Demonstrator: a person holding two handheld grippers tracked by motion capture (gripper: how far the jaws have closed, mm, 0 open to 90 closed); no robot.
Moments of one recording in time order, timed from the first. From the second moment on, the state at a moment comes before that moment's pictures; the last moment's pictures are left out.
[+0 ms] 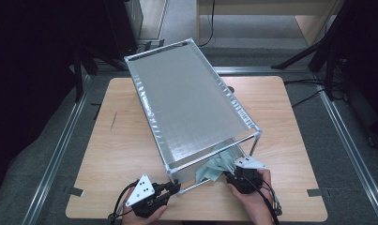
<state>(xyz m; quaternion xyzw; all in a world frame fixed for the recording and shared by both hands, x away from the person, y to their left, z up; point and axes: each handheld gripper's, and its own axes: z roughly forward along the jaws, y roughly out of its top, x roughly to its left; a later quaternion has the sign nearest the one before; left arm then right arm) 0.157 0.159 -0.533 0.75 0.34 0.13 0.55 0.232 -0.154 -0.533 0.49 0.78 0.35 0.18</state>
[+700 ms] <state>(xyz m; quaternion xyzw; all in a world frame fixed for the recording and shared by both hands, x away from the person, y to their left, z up) 0.154 0.163 -0.526 0.74 0.34 0.13 0.56 0.223 -0.110 -0.543 0.52 0.75 0.33 0.22</state>
